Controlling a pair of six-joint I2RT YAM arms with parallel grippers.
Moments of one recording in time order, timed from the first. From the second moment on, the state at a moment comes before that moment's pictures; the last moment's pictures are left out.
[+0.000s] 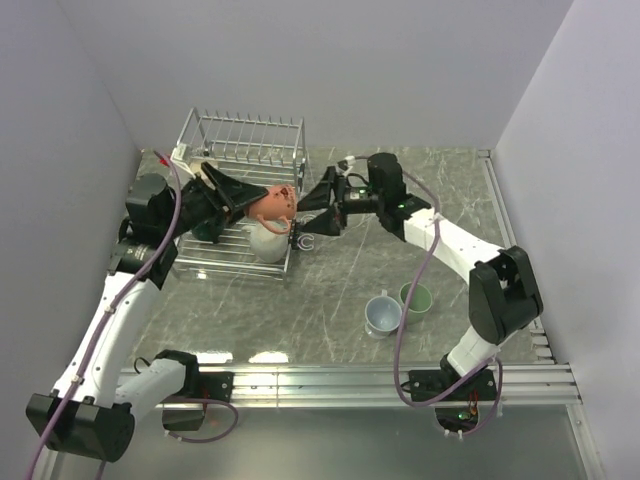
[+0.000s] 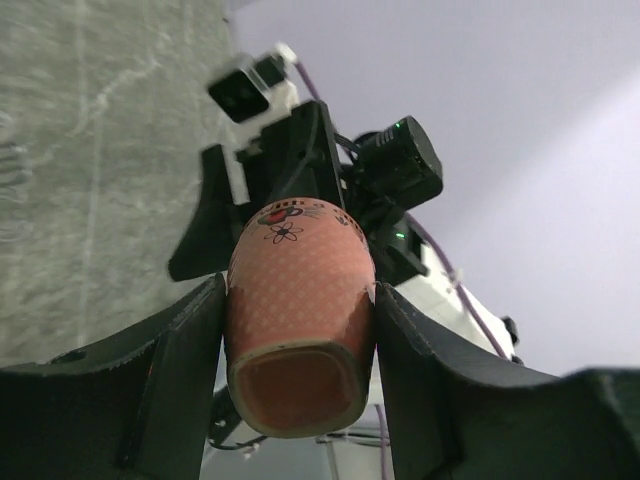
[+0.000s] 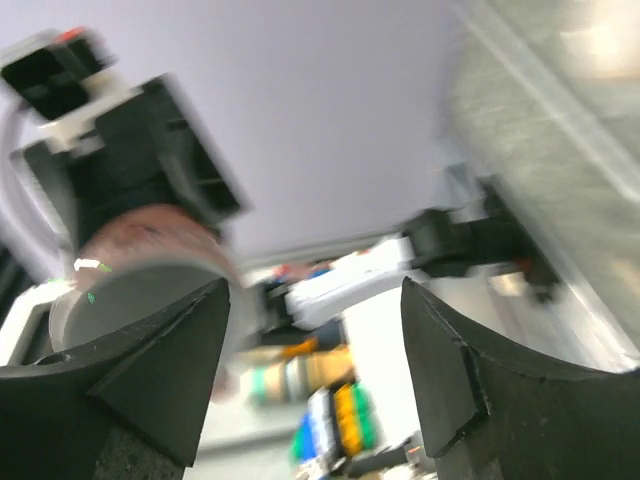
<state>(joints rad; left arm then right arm) -0.20 0.98 1.02 -0.15 0.62 -1.13 0.51 1.65 1.22 0.18 -0.96 1.41</state>
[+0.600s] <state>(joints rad) -0.07 1.31 1.47 -0.84 0.13 -0.70 0.30 1.55 1.09 -0.47 -0.82 0.85</state>
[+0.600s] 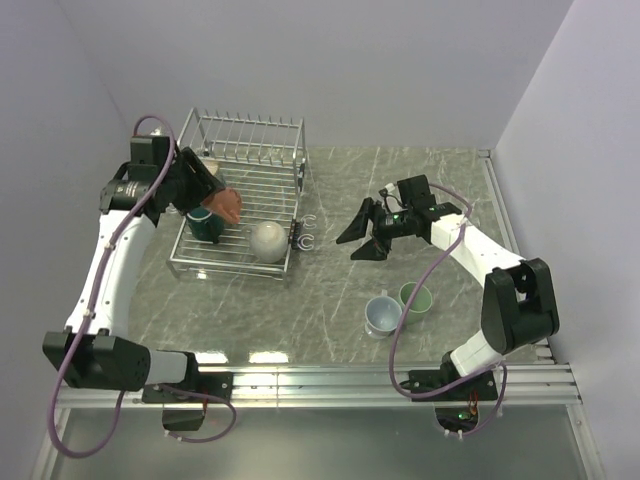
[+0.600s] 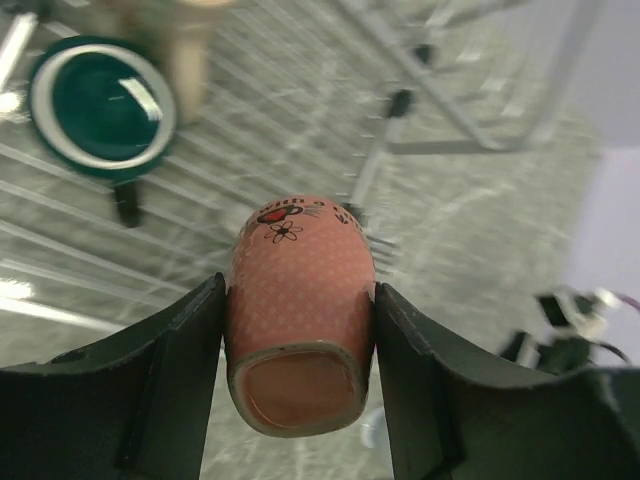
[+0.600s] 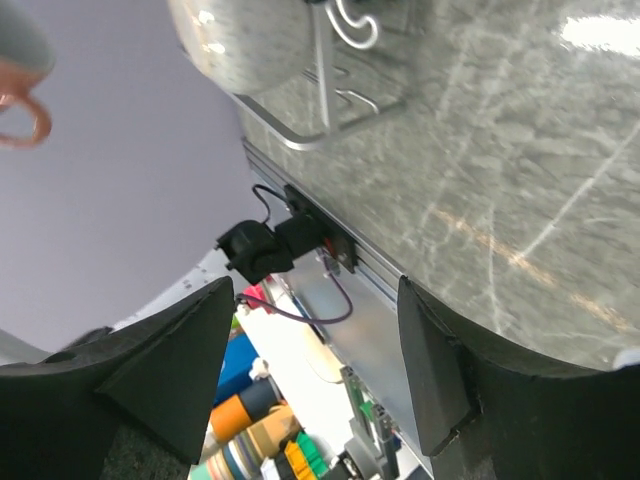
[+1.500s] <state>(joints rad) -0.26 1.54 1.33 -0.83 -0.34 -0.69 0.27 1.55 1.08 -0.65 -0.79 0.66</state>
